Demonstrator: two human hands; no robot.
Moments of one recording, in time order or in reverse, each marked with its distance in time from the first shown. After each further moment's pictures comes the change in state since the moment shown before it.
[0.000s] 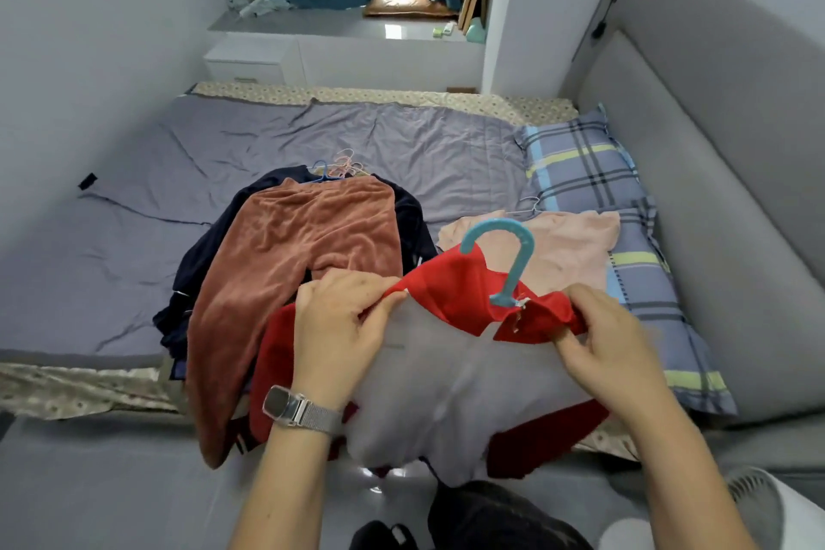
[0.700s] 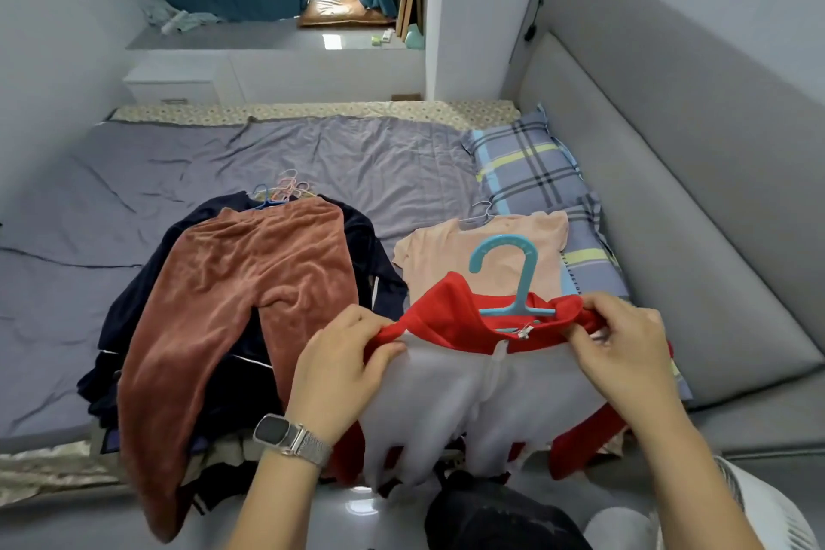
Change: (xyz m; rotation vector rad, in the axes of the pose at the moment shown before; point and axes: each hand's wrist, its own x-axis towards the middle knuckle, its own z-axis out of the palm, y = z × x) left_hand 0.028 -0.002 0.063 0.007 -0.383 0.019; right_hand 0.021 0.063 -0.016 0.019 0.258 0.184
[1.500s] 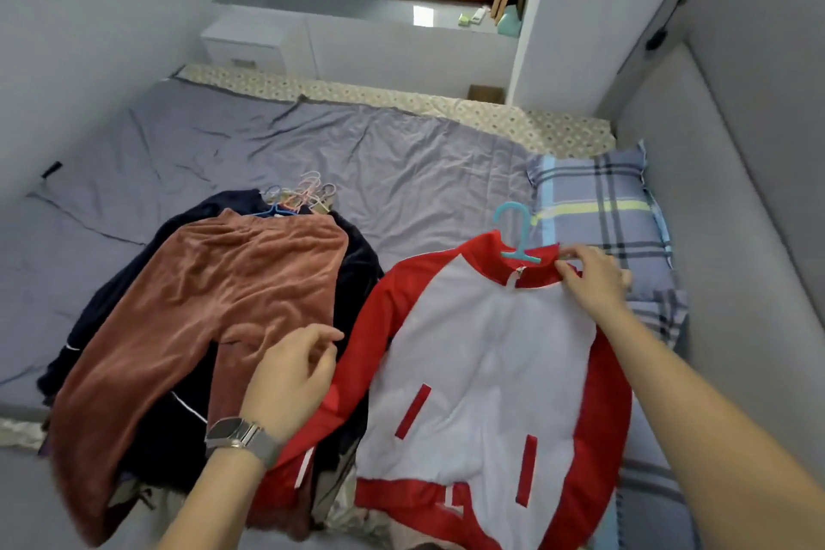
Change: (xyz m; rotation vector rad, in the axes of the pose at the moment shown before) left_hand 0.209 -0.053 0.094 -0.045 0.135 -0.500; right_hand 0.399 0.190 0.204 -0.068 -0.437 0.087
